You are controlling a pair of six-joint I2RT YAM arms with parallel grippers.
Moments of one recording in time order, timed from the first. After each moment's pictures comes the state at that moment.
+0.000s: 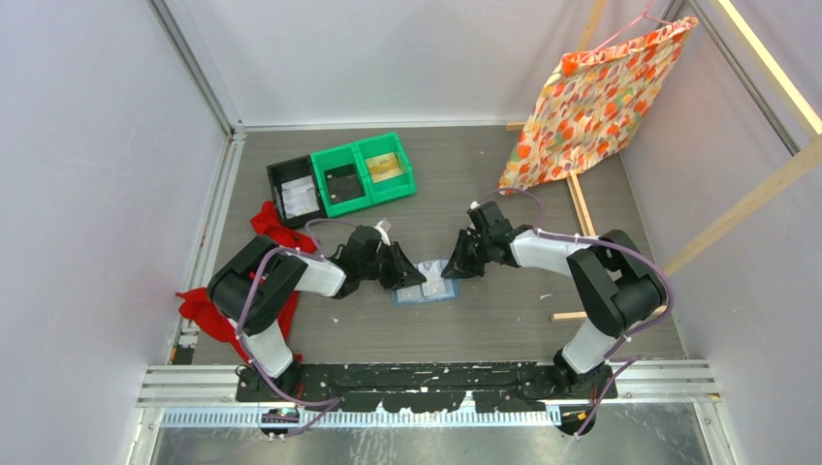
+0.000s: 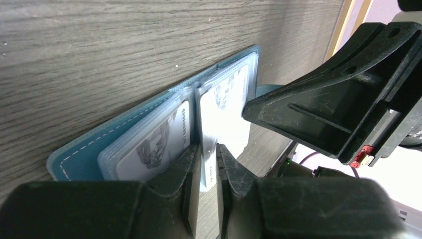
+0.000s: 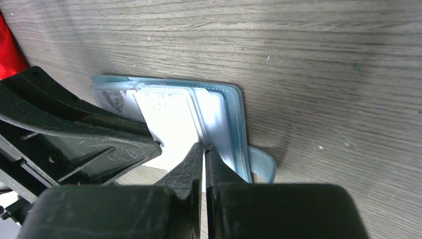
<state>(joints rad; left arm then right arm) -0.63 1.73 0.59 0.48 0.41 -1.08 0.53 1.67 0.81 -0.14 -0.35 0.80</state>
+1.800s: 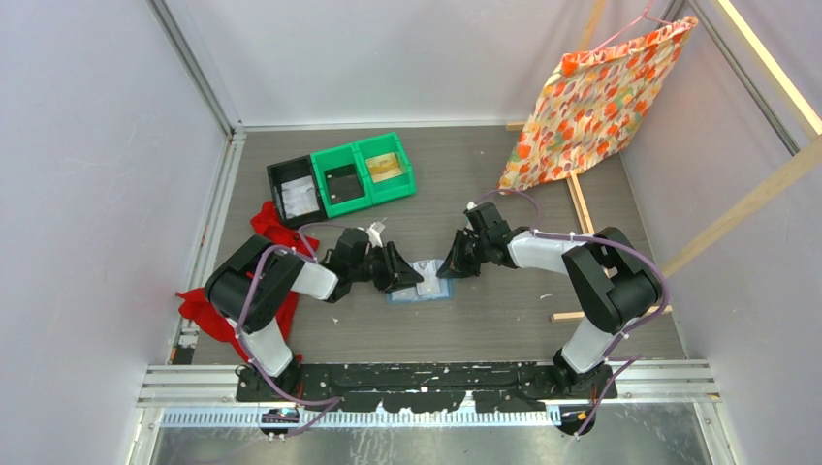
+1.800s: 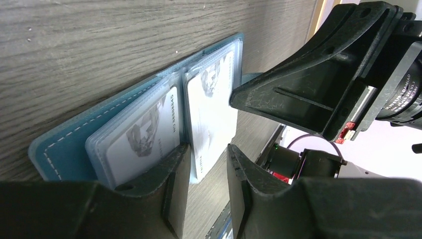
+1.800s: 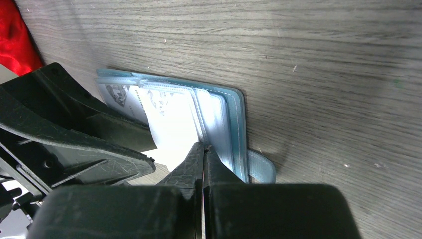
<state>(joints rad) -0.56 1.73 0.51 0.62 0.53 -1.08 0.53 1.69 0.80 -0.08 -0.38 0.82</state>
